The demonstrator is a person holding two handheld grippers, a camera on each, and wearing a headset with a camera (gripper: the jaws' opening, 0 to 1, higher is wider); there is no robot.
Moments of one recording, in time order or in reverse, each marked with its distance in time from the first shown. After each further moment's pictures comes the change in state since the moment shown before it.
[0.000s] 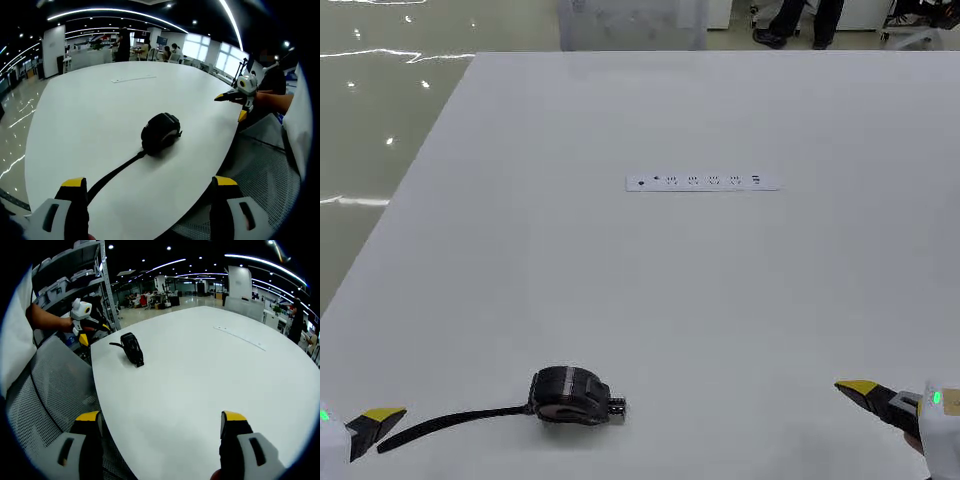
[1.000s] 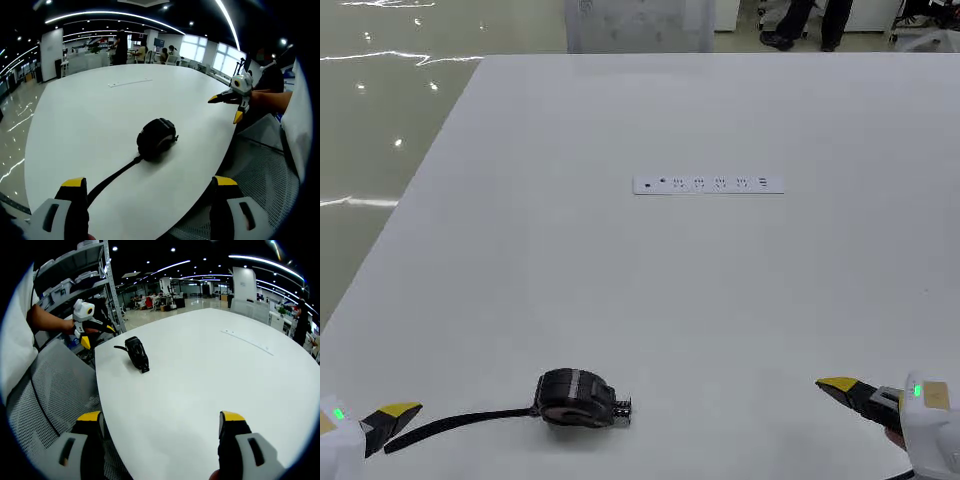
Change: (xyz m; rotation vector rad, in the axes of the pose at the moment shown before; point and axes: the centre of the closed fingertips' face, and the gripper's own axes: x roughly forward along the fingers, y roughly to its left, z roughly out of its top) left arm -0.001 -0.007 0.009 0.021 -0.020 -0.010; right arm 0.015 0.007 0.013 -0.010 -0.017 0.050
